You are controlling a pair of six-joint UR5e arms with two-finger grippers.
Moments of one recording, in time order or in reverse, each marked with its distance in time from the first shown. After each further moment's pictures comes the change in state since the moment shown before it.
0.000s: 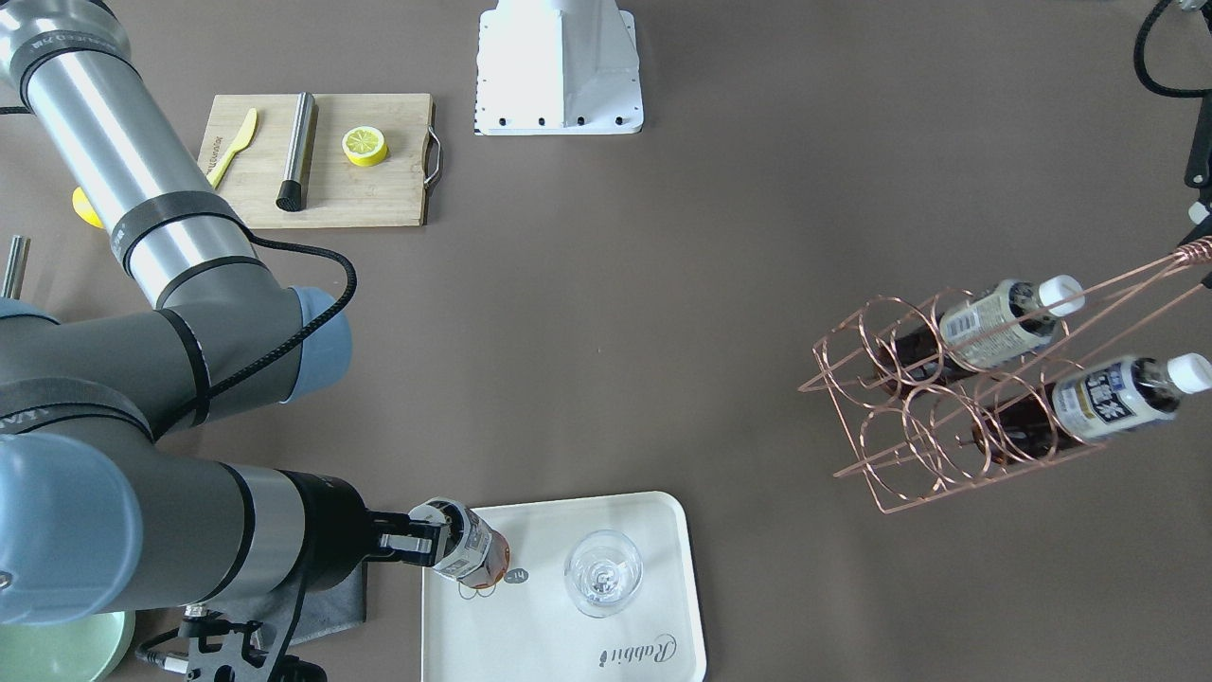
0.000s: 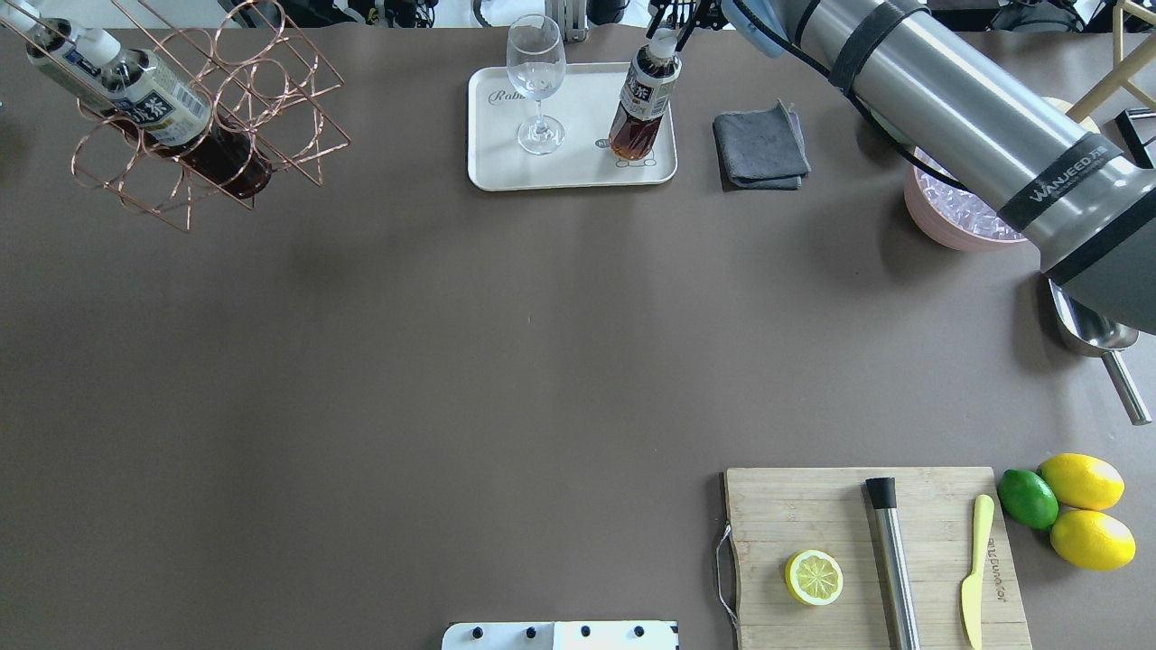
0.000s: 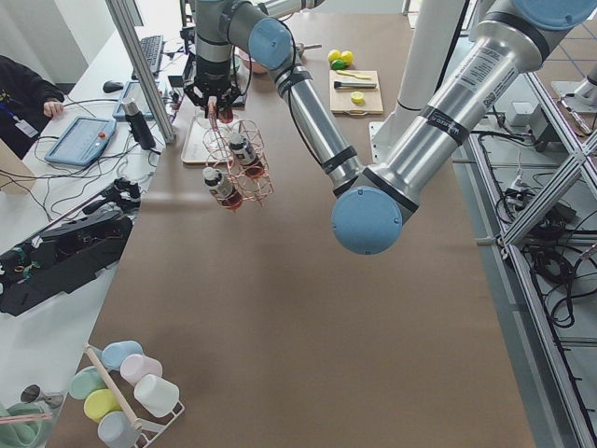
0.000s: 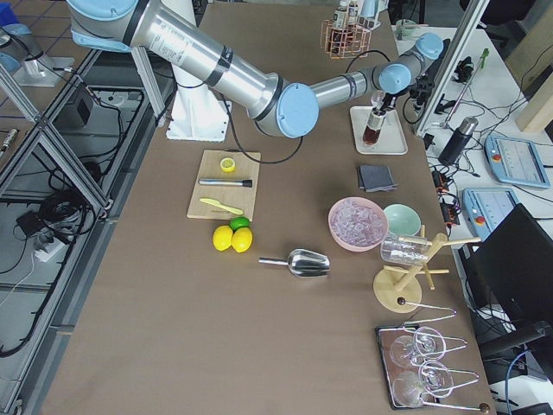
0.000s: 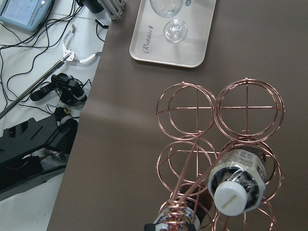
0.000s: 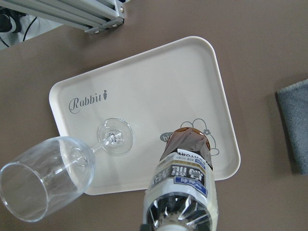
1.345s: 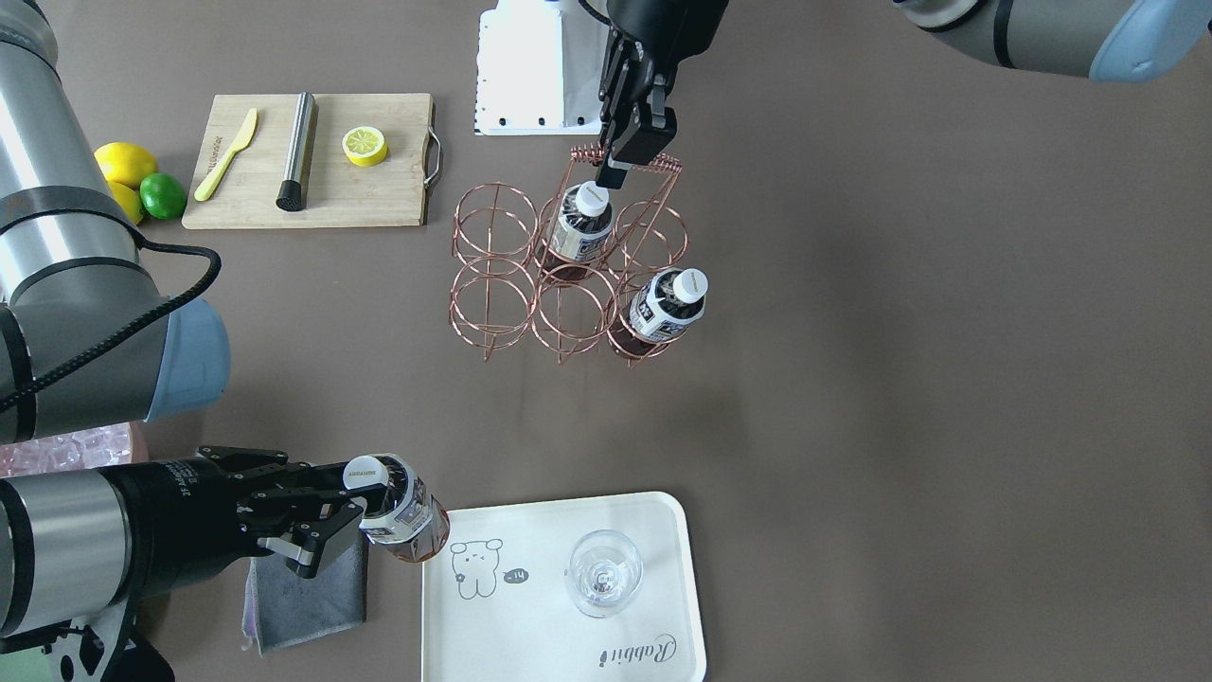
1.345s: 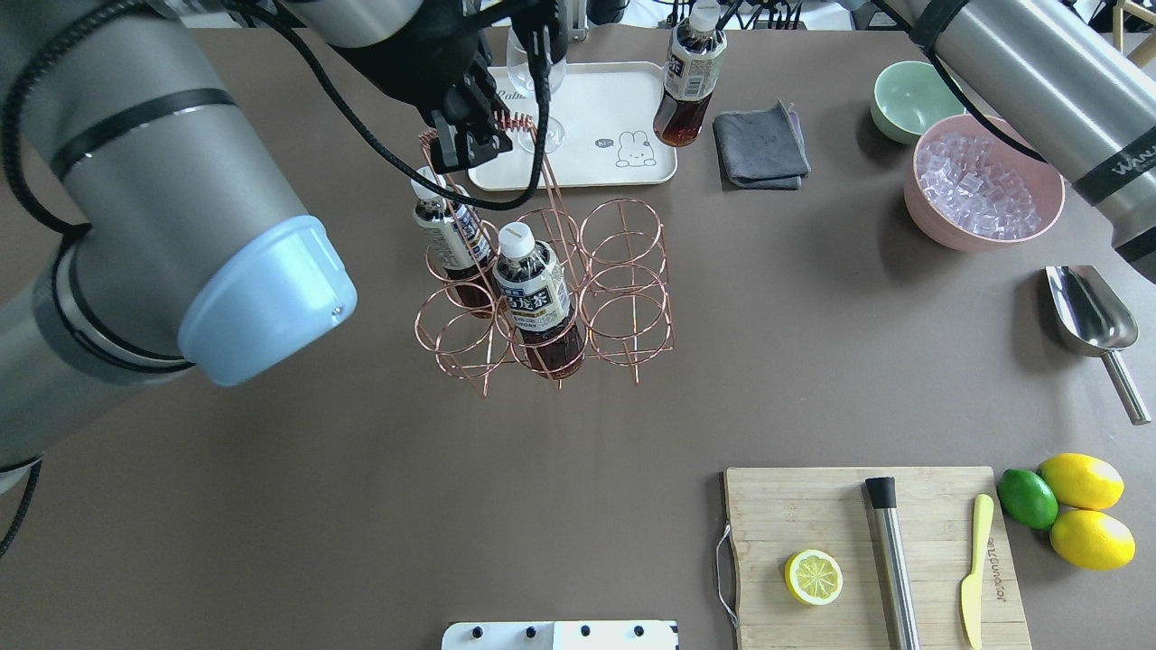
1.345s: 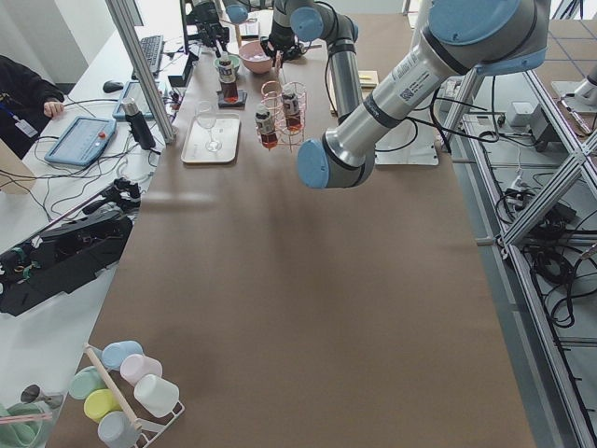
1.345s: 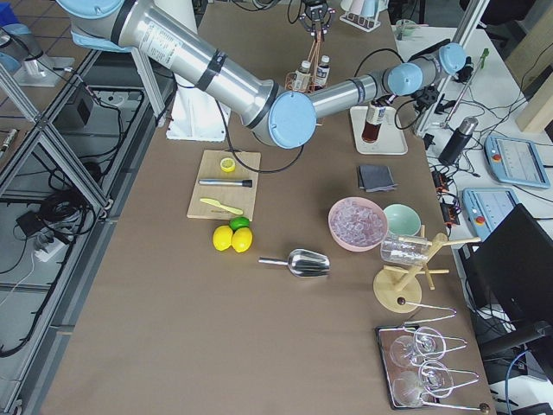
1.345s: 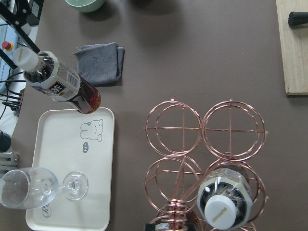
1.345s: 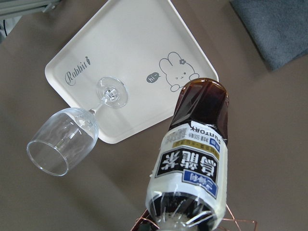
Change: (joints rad) left arm 0.600 -0.313 -0.053 -0.108 0.272 -0.410; right arm 0.098 -0.063 0.068 -0.246 0.350 0.081
